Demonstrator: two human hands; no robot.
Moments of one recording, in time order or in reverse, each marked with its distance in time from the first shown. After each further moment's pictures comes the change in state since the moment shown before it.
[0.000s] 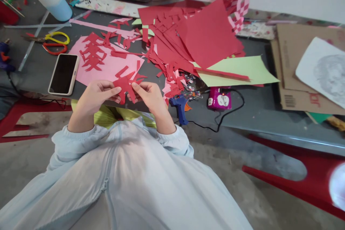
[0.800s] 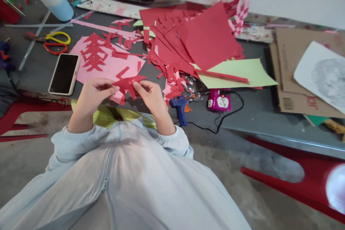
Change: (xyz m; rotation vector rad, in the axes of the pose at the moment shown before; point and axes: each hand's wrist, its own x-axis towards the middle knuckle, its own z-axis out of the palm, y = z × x) left_hand -0.001 -0.002 -0.003 0.041 0.149 0.197; right_hand 0.006 0.003 0.000 -0.079 0.105 -0.077
